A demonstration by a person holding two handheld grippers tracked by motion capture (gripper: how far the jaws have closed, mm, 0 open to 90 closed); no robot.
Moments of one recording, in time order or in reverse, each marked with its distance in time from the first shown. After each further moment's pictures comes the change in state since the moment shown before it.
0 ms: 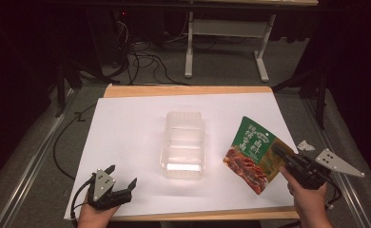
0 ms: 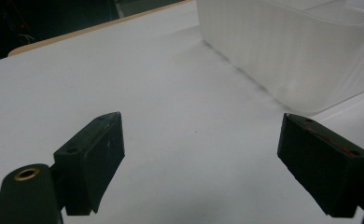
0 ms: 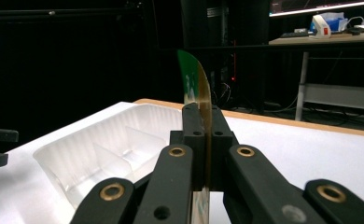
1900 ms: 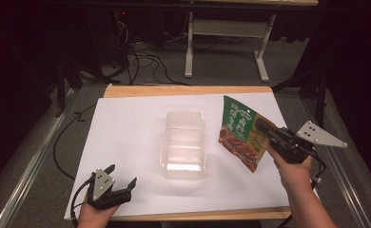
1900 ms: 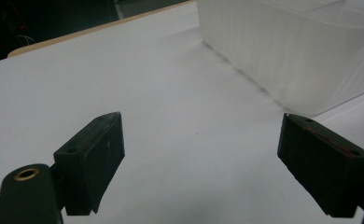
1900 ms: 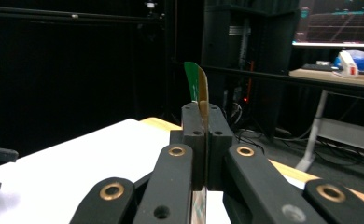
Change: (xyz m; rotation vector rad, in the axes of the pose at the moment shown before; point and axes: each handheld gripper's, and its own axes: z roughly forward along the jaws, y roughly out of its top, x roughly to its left) left arm 0.001 0.000 0.001 -0.006 -0.006 -0.003; right arm 0.019 0.055 0.058 -0.024 0.073 -0.113
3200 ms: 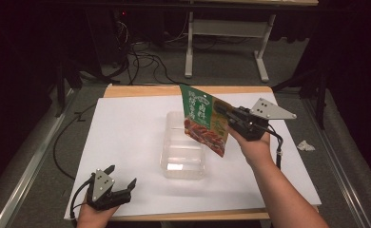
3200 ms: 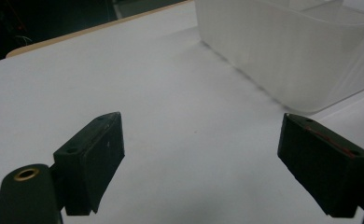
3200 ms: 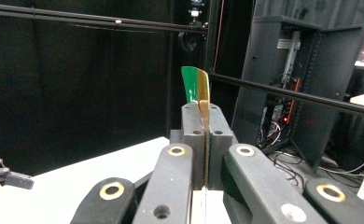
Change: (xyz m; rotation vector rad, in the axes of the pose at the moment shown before) left arm 0.000 -0.001 -0.001 0.002 -0.007 0.006; right arm 0.033 0.024 0.099 -0.030 0.167 -0.063
